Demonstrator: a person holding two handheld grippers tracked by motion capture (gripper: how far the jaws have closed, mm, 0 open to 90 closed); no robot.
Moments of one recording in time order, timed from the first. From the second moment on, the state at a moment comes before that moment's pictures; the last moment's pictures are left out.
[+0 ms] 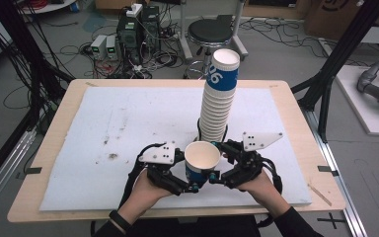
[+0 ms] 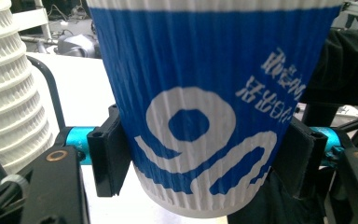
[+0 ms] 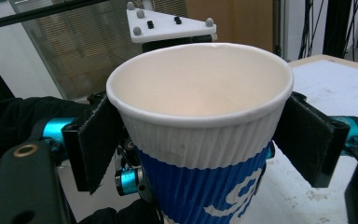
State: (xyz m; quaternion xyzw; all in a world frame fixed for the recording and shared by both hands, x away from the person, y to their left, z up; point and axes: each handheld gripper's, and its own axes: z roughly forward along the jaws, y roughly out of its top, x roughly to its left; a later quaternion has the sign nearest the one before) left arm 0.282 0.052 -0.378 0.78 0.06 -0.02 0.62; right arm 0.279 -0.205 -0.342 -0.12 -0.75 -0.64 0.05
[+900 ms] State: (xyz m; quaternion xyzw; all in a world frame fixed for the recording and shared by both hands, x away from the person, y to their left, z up) left arm 0.280 0.051 -0.369 0.75 0.09 -0.05 0.65; right arm 0.279 -0.203 -0.345 -0.12 -0.75 -0.65 0.04
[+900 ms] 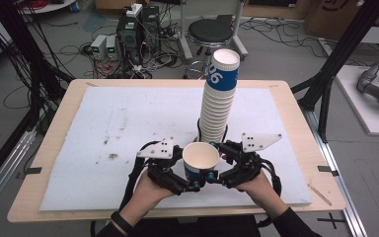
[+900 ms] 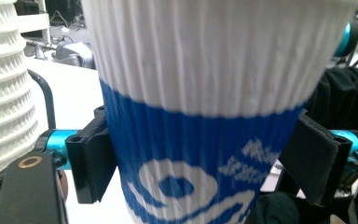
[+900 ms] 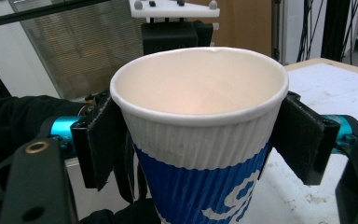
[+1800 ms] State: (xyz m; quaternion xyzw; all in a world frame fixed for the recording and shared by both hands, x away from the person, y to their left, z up) left arm 0.282 0.057 -0.366 0.75 0.09 -0.04 0.65; right arm 0.277 -0.204 -0.345 -0.11 -0.76 -0.64 0.03
